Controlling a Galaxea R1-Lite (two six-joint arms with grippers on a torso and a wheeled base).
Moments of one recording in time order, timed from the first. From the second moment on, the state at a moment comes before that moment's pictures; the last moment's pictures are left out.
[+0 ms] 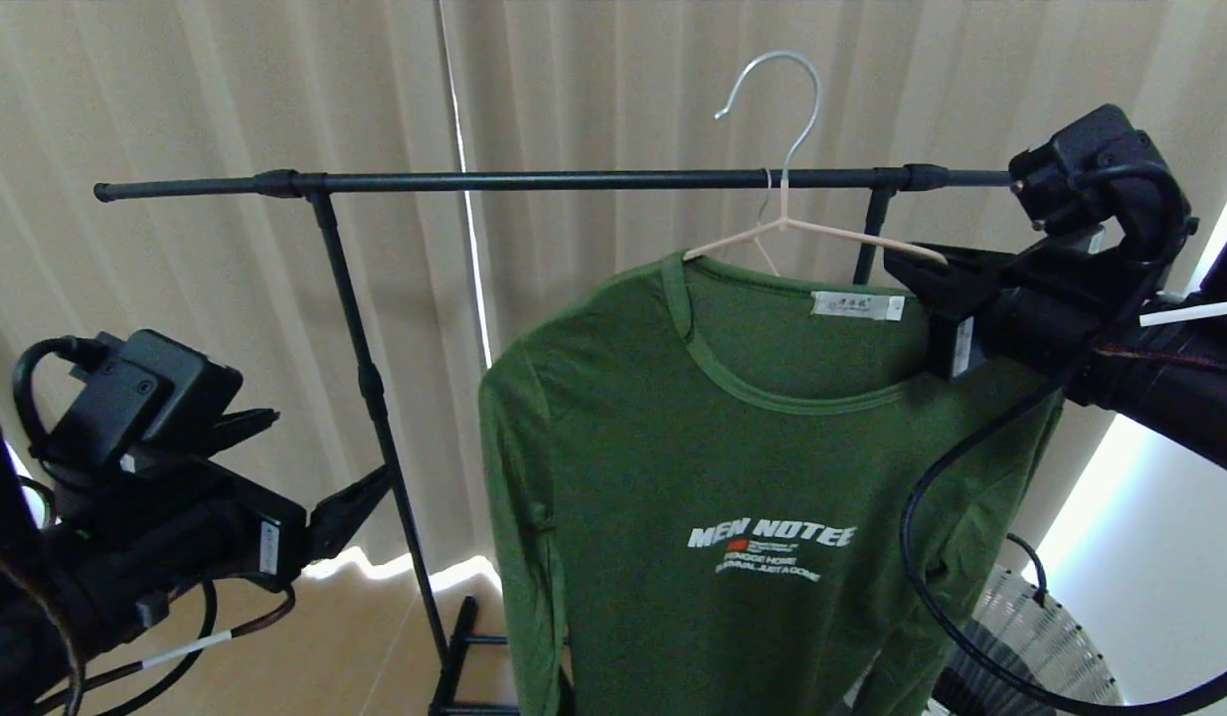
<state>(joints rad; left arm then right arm) -0.40 1.25 -0.44 -0.58 0.15 0.26 0.44 1.49 -0.86 -0.63 -0.12 -0.34</state>
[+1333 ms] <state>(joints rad) -0.32 0.97 -0.37 -0.40 0.05 0.12 0.30 1.44 -0.82 -0.49 -0.26 -0.34</state>
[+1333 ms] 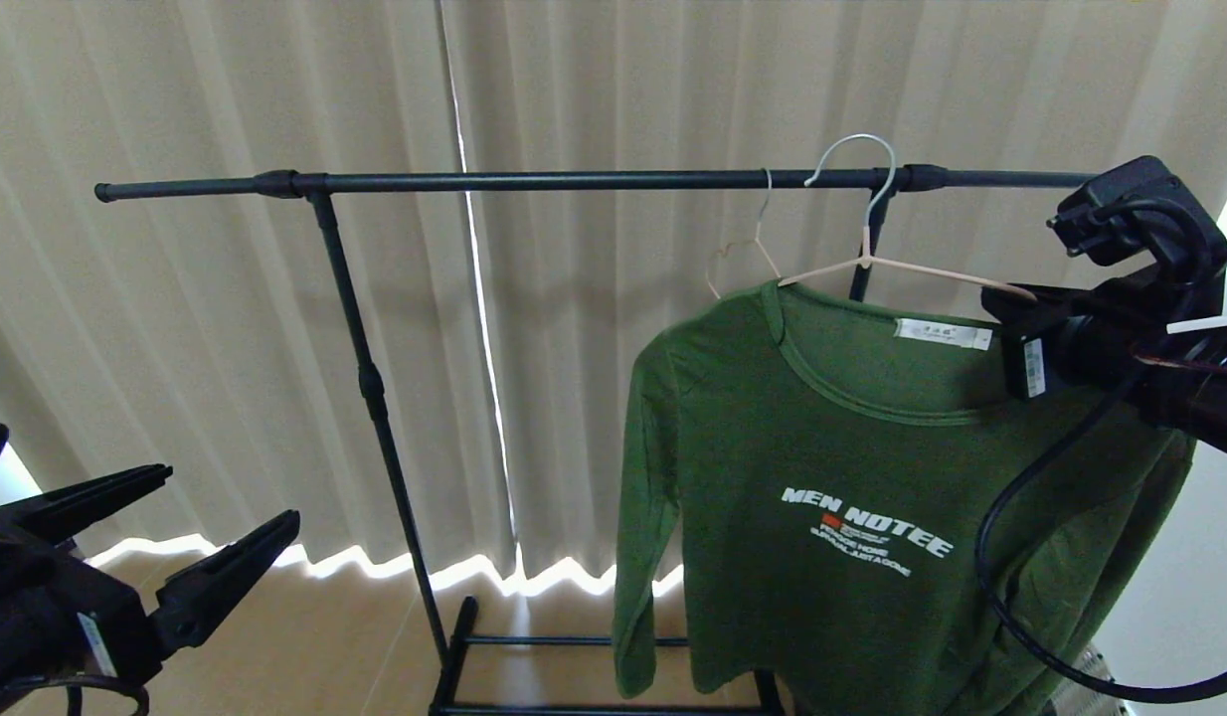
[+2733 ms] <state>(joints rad) -0.31 1.01 -0.38 -0.40 0.05 0.13 0.30 1.45 -0.82 -0.50 -0.26 -0.29</state>
